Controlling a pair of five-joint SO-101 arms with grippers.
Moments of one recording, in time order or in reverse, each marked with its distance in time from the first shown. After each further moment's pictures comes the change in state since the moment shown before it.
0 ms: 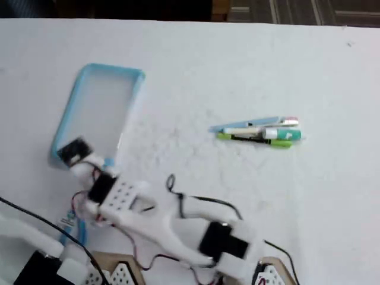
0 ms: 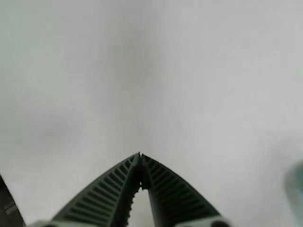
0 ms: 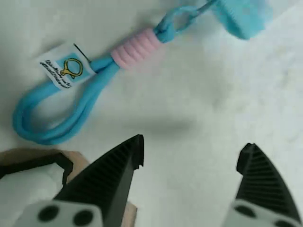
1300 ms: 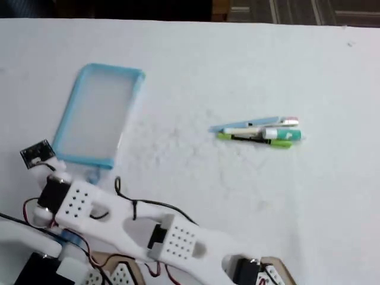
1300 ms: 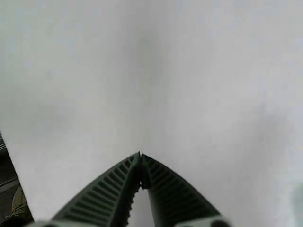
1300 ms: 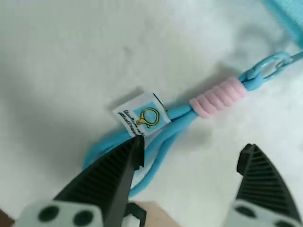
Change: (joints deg) left arm -2.7 0.0 0.0 0.0 2.8; right arm -5.2 39.6 -63.9 24.4 -12.2
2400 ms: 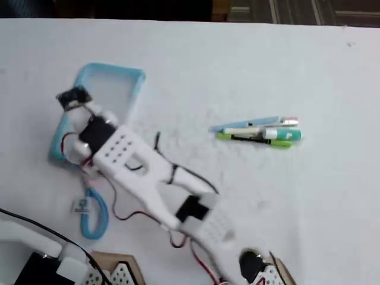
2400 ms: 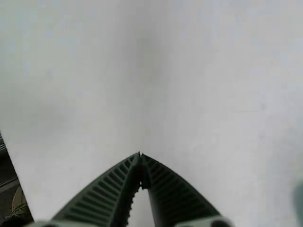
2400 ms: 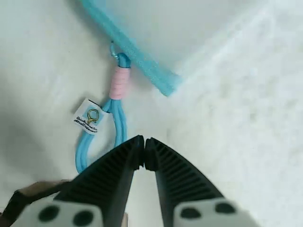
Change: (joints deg) left arm 0.0 0.0 0.0 0.0 0.0; right arm 18.9 -24.8 14.9 7.7 15.6
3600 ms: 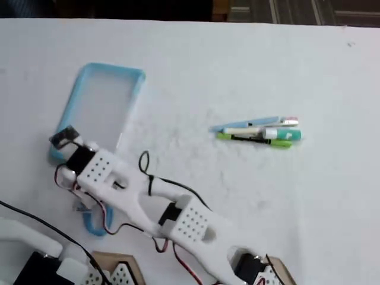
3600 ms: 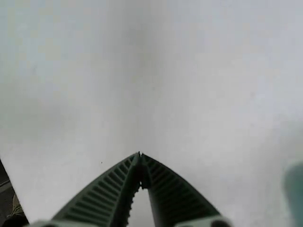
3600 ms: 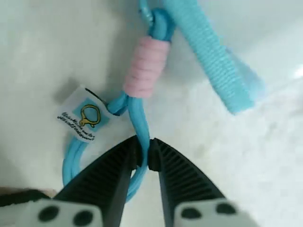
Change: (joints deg) left arm 2.4 0.0 0.0 1.9 0.0; right arm -6.8 19.7 -4.7 -3.6 4.9
